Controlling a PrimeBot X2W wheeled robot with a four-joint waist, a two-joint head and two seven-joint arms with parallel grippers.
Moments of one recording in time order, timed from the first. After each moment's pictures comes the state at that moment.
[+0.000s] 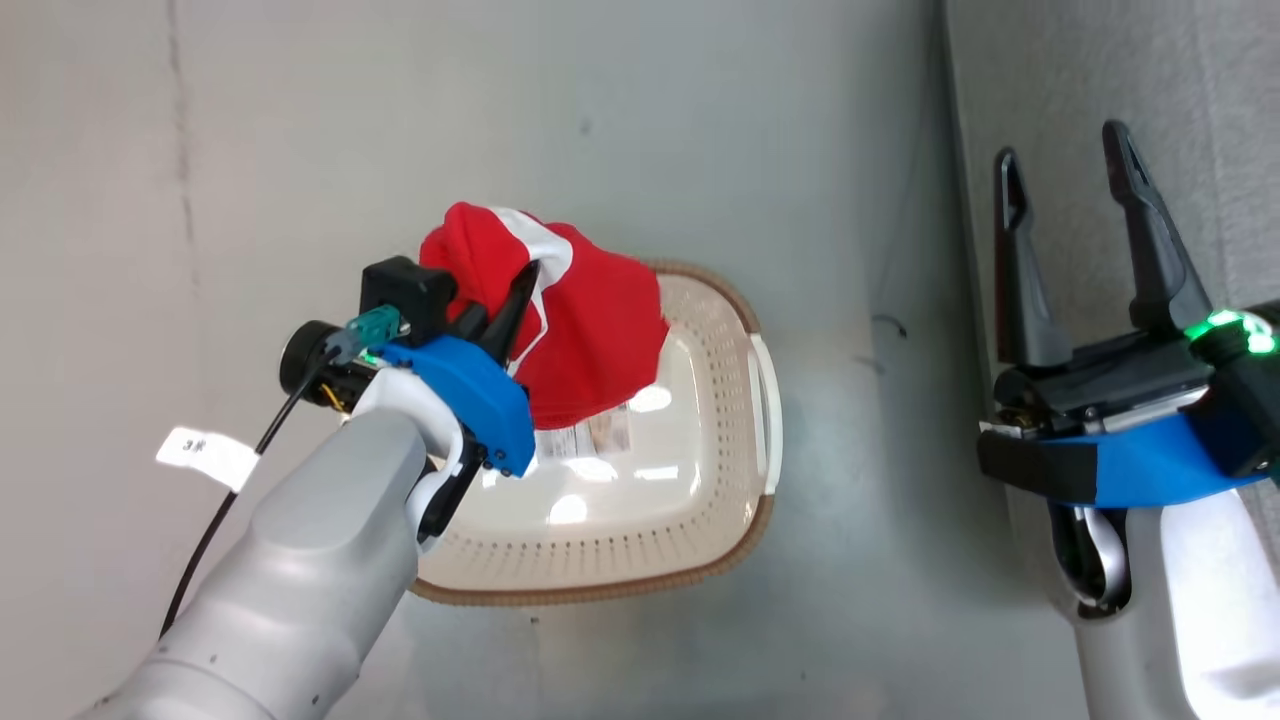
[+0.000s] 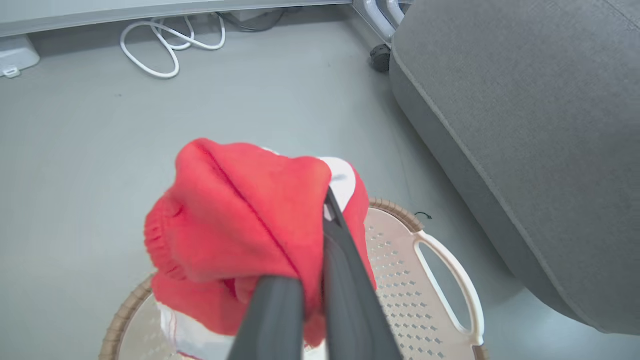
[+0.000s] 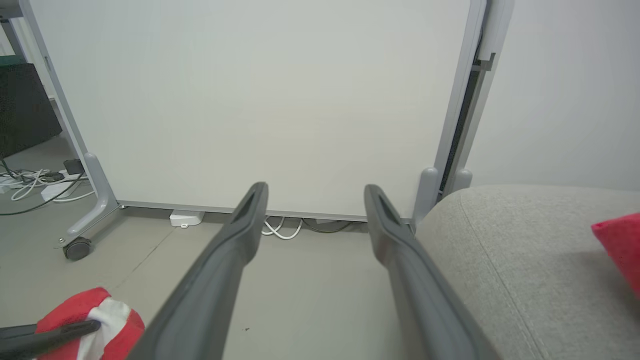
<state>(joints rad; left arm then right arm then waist) -0.86 0.20 -0.96 0.92 -0.86 -0.13 -0.26 -0.39 -0.05 0.02 -0.03 0.03 0.13 -0.26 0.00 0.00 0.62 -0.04</state>
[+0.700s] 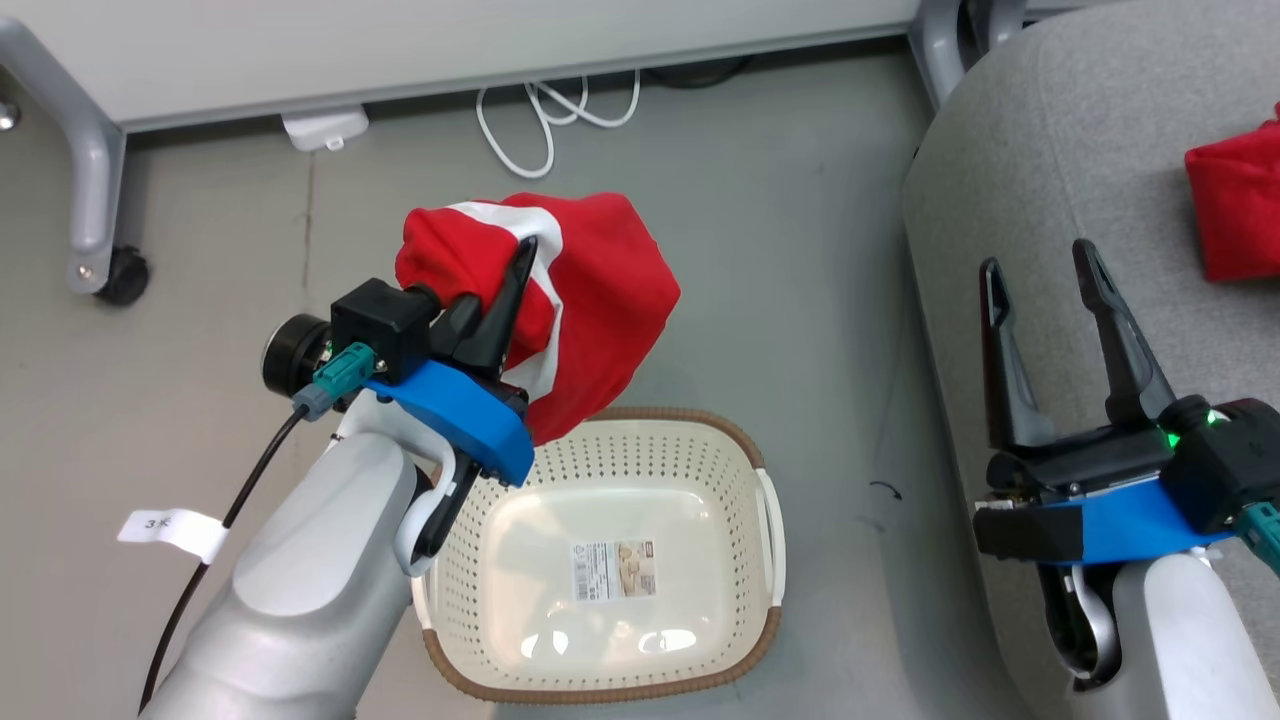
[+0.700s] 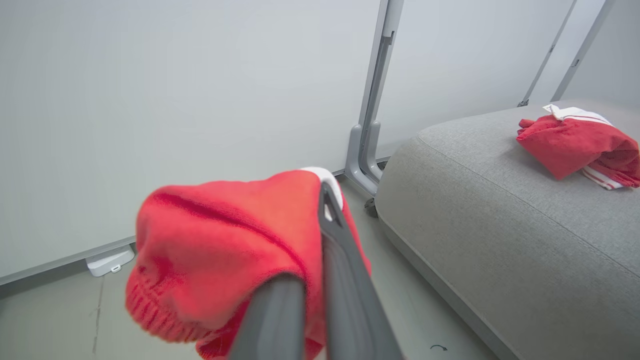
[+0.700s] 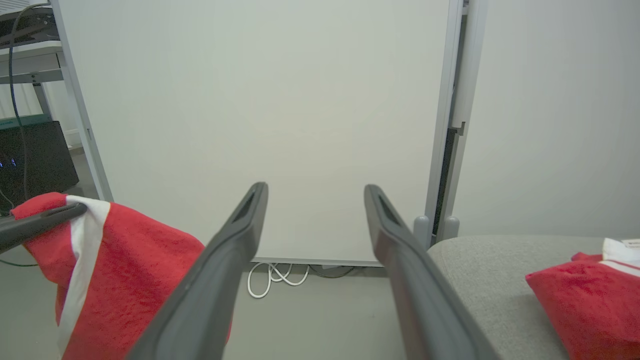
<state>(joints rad) -0.68 0.22 -0.64 0.62 -0.55 -0.13 -0.26 -0.27 -0.05 0.00 0.03 0.08 0.13 -0.26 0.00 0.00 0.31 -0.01</state>
